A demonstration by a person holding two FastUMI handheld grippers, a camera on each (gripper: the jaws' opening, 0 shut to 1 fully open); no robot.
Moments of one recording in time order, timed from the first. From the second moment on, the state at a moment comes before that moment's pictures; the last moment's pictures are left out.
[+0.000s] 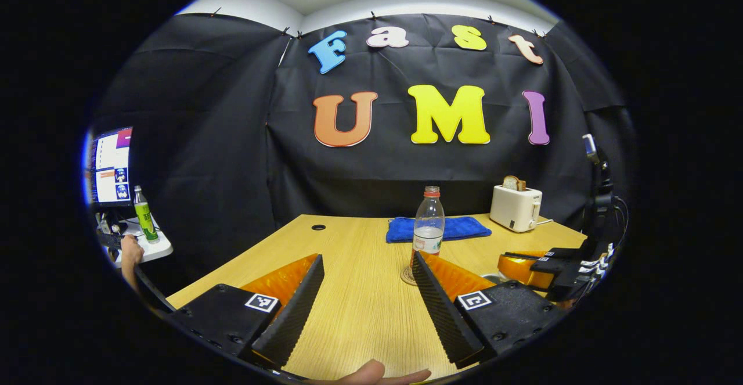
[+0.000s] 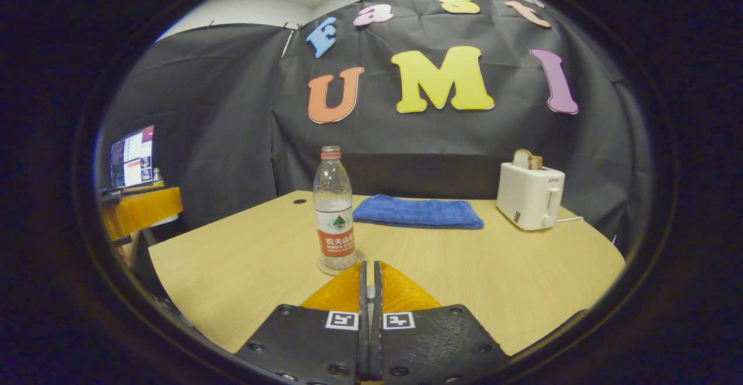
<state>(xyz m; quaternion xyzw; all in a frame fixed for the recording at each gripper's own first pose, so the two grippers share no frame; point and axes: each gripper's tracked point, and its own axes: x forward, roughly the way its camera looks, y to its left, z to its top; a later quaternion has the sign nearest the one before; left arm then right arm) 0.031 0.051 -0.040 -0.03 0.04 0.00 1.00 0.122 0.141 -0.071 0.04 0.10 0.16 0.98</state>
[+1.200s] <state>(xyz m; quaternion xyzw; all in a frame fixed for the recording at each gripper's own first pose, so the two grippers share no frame) 0.026 0.061 -0.042 -0.02 0.05 -0.03 1.00 0.149 0.165 -0.091 0.03 0.13 0.16 0.98</state>
